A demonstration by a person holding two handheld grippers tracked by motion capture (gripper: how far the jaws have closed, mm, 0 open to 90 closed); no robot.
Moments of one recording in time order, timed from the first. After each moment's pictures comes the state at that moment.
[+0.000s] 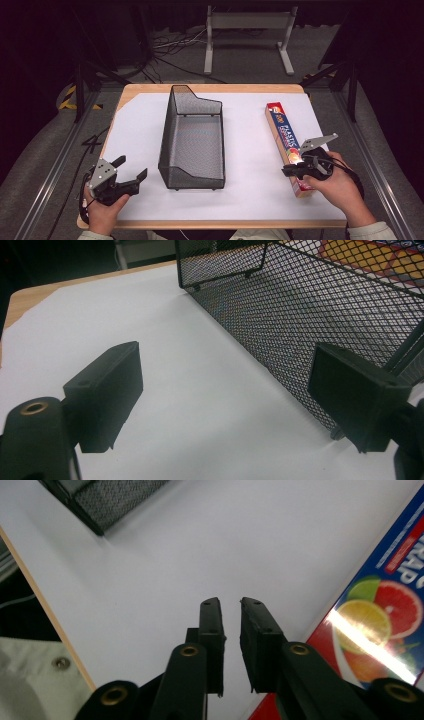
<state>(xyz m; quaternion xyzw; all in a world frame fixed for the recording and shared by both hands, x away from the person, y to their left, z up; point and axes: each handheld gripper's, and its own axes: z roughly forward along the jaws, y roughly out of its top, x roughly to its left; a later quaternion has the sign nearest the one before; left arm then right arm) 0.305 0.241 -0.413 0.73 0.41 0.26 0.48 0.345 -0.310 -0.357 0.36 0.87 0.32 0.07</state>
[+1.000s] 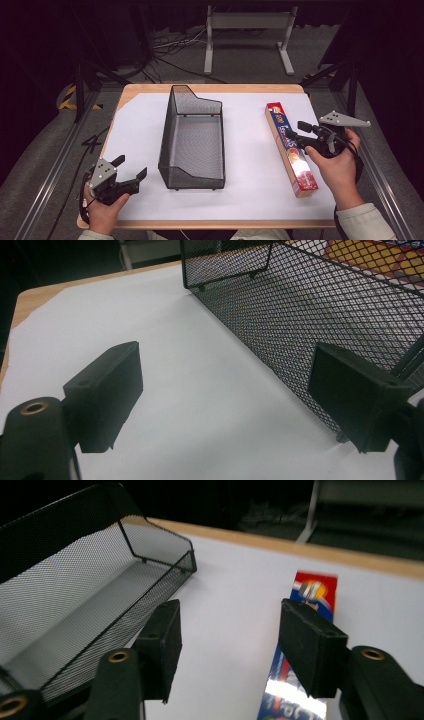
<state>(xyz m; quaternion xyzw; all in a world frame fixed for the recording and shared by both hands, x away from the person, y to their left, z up) 0.305 0.242 -0.413 0.73 0.41 0.27 0.48 0.367 -0.316 -0.310 0.46 0.72 0.47 0.22</state>
